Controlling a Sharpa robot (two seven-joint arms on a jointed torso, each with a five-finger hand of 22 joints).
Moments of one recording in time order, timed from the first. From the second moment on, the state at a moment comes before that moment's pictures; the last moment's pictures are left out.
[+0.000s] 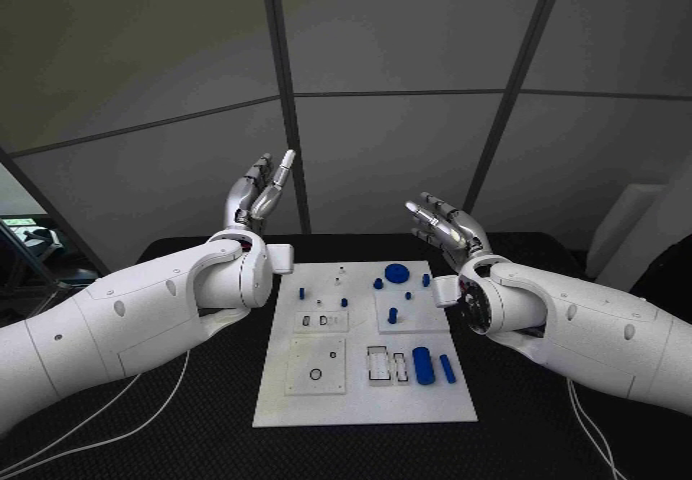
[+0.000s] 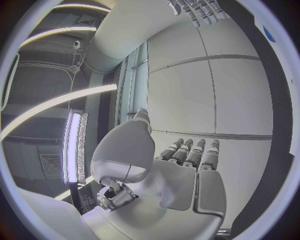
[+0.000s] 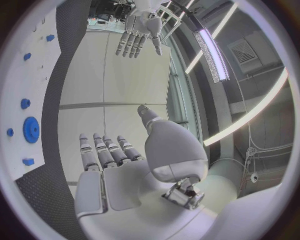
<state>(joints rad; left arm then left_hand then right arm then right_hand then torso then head) 1.11 -0.70 0.12 1.40 -0.05 -0.67 0.53 1.12 0.09 -0.14 0.29 0.15 0.10 0.13 0.02 0.02 0.09 0.17 0.01 0.02 0.12 0.21 0.02 0.02 0.08 0.08 0.29 0.02 0.02 1.02 -0.70 0.14 1.41 -0.17 -0.50 0.35 1.08 0.12 0.13 -0.02 0.20 0.20 0.13 0.02 0.03 0.24 0.22 0.03 0.03 0.29 0.21 0.03 0.03 0.06 0.26 0.29 0.03 0.04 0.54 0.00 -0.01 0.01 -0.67</state>
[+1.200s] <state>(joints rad) 1.10 -0.87 0.12 1.60 -0.10 -0.53 0.49 1.41 0.06 -0.05 0.14 0.15 0.93 0.21 0.14 0.07 1.02 0.16 0.14 0.07 1.12 0.11 0.21 0.18 0.21 0.94 0.21 0.39 0.16 1.16 -0.69 0.16 1.30 -1.35 -0.26 0.11 1.34 -0.01 0.26 -0.14 0.17 0.96 0.18 0.10 0.07 1.14 0.12 0.09 0.07 1.33 0.05 0.22 0.14 0.18 1.07 0.16 0.33 0.13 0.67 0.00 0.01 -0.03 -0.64</state>
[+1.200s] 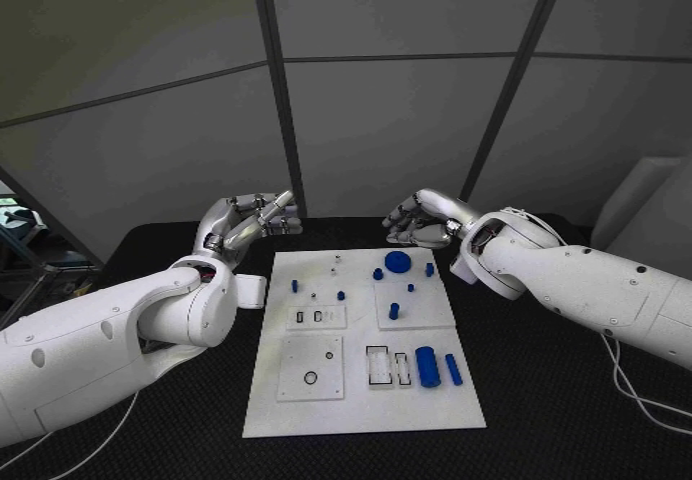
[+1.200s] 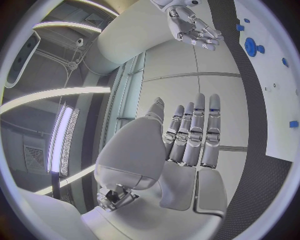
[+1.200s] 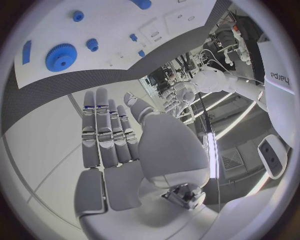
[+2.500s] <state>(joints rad) 1.09 -0.91 0.12 1.67 -0.12 -0.45 0.46 1.40 0.05 -0.04 0.14 0.15 0.94 0.22 0.12 0.07 1.03 0.16 0.11 0.07 1.12 0.11 0.17 0.19 0.13 0.98 0.21 0.39 0.16 1.17 -0.62 0.16 1.30 -1.76 -0.06 -0.12 1.35 -0.09 0.32 -0.04 0.17 0.99 0.15 0.07 0.07 1.14 0.09 0.09 0.08 1.46 0.00 1.06 0.87 0.18 1.26 0.08 0.75 0.37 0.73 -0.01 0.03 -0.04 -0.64</state>
